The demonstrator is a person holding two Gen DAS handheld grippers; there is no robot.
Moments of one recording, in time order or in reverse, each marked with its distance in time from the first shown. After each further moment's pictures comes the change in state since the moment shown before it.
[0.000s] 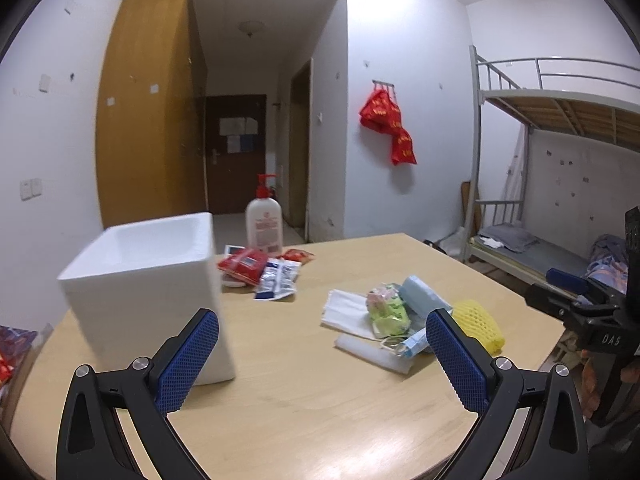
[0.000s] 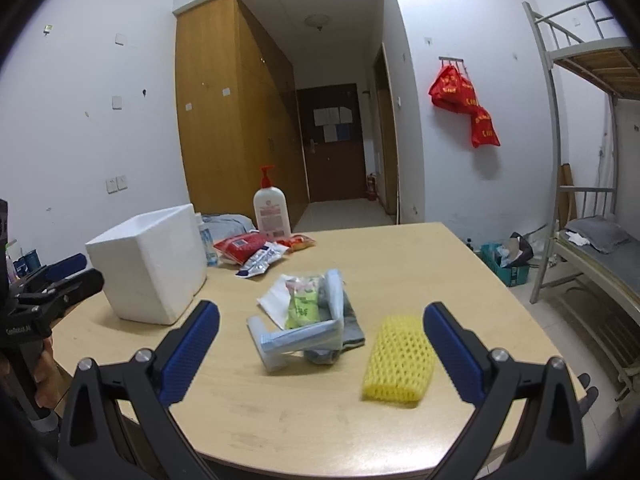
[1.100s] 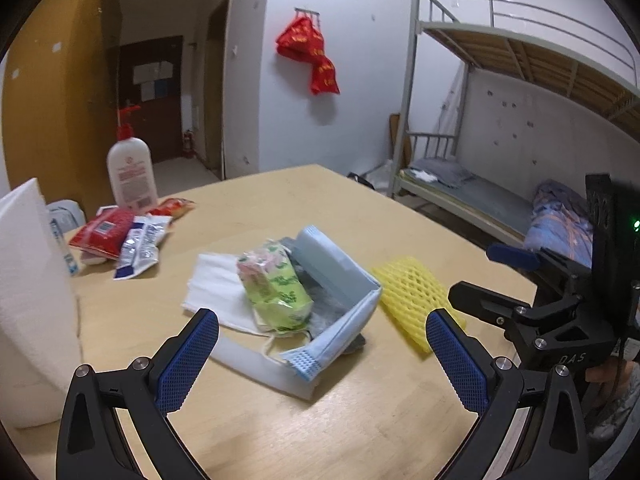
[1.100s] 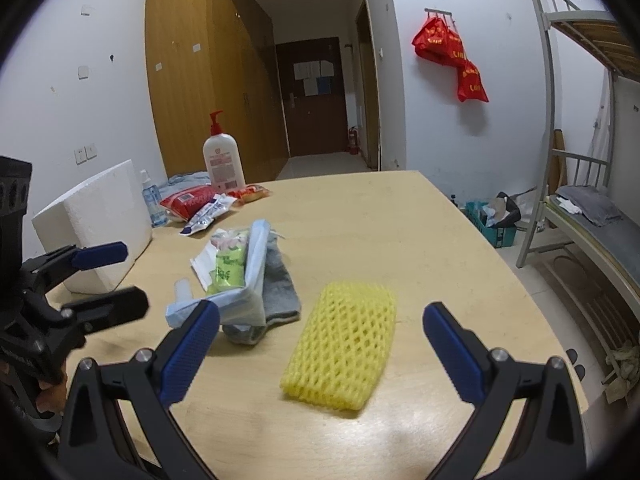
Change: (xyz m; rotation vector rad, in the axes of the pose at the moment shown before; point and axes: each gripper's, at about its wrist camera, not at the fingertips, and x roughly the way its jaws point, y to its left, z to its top) left arm 0.128 -0.082 -0.006 0.085 0.263 -0.290; right arm 0.060 -0.060 -0.014 0.014 0.187 -0.061
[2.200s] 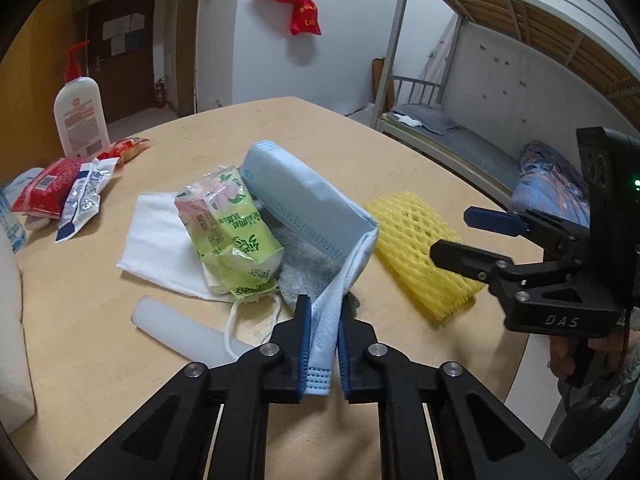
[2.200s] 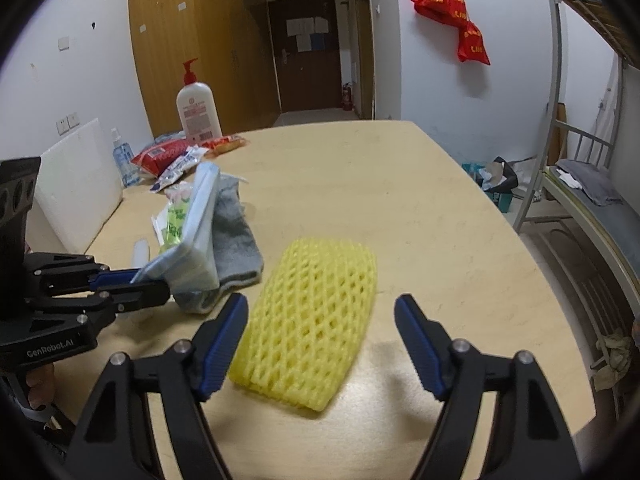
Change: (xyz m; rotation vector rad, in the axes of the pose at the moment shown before) left arm 0.061 0.001 -0.018 -0.004 0.209 -0.090; right arm 0.042 -0.020 -0.010 -0.010 0.180 -0.027
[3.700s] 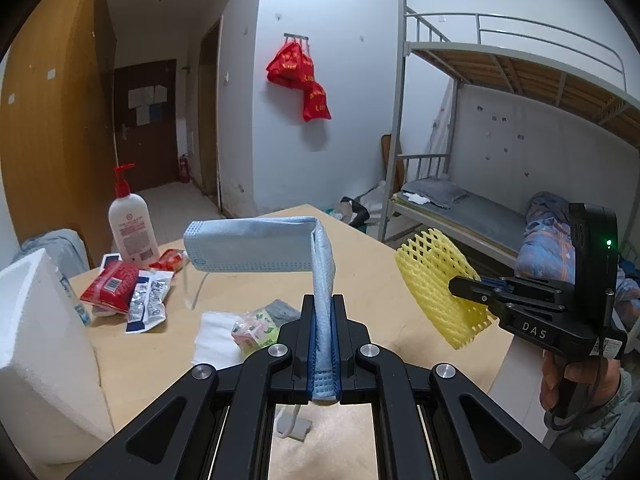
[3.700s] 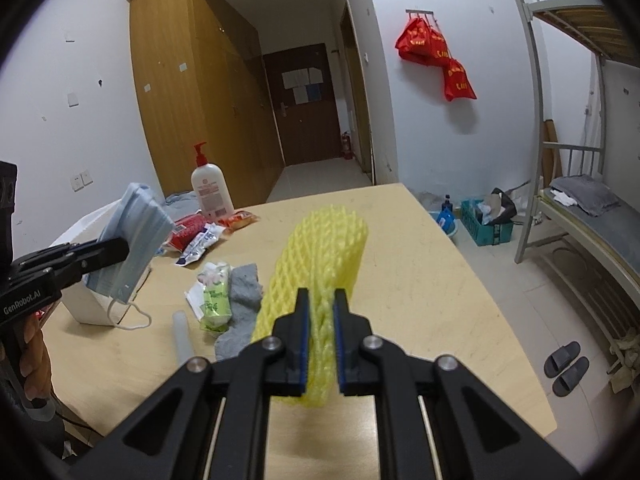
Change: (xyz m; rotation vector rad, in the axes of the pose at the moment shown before) left arm -0.104 -0.018 0.045 0.044 -0.298 0.093; right arm -0.069 -0.009 0.027 0.080 -0.209 0.046
